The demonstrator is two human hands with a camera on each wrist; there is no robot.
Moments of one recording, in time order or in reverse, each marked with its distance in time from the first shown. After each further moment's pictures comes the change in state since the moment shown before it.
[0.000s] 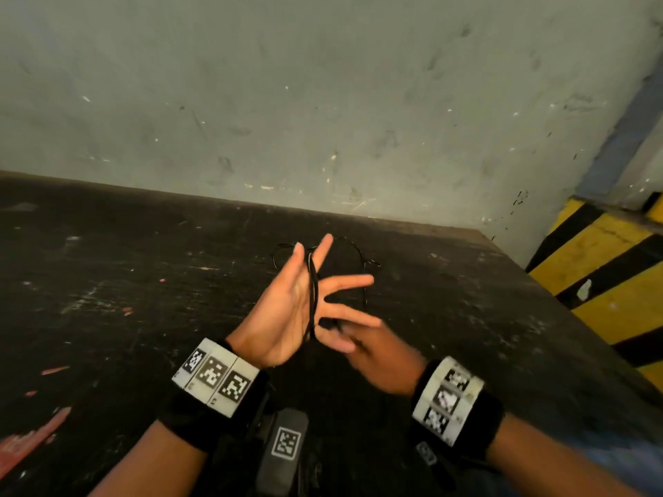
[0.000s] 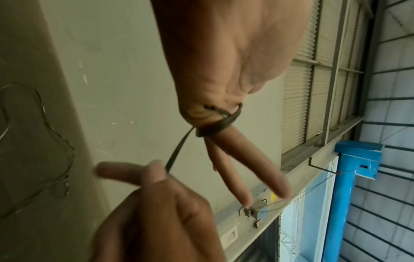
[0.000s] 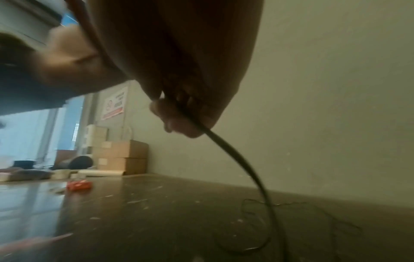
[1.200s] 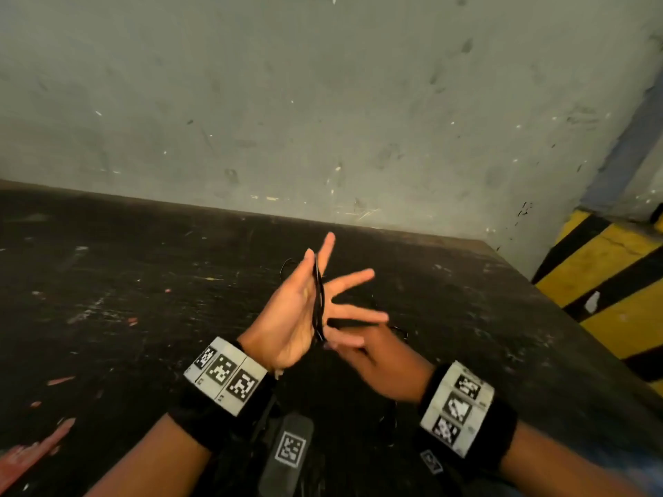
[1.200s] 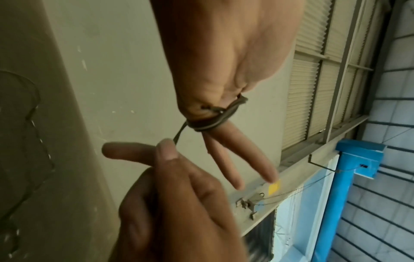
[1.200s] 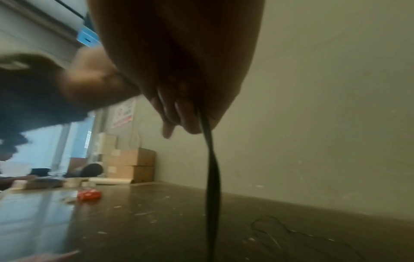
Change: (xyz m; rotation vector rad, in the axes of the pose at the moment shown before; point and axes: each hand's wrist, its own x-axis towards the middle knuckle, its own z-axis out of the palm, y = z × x) left_hand 0.008 0.009 0.006 -0.111 0.002 0.013; right_hand 0.006 -0.012 -0.011 -0.033 -0.002 -0.033
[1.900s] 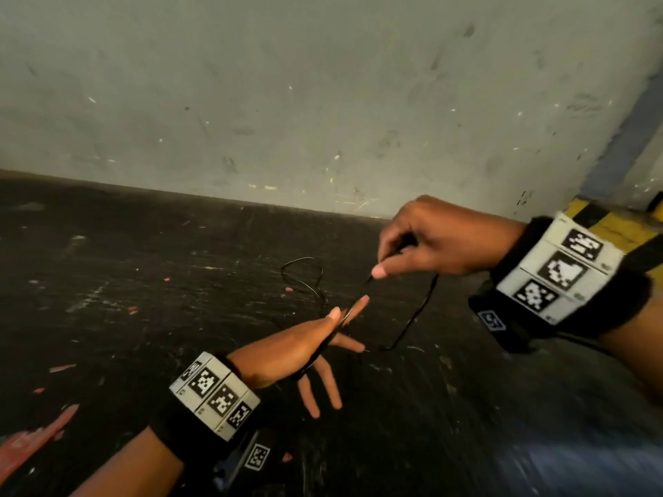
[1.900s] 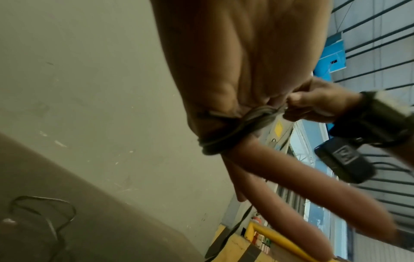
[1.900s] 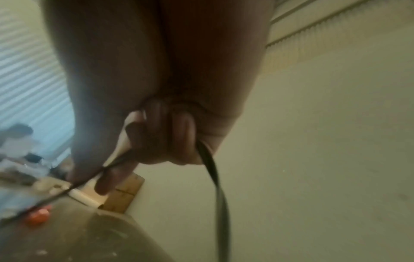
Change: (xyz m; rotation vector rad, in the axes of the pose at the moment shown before) left_hand -0.025 -0.028 -0.019 0.646 -0.031 -0.403; right_hand 0.034 -0.064 -0.138 -0.305 -0.246 -0.053
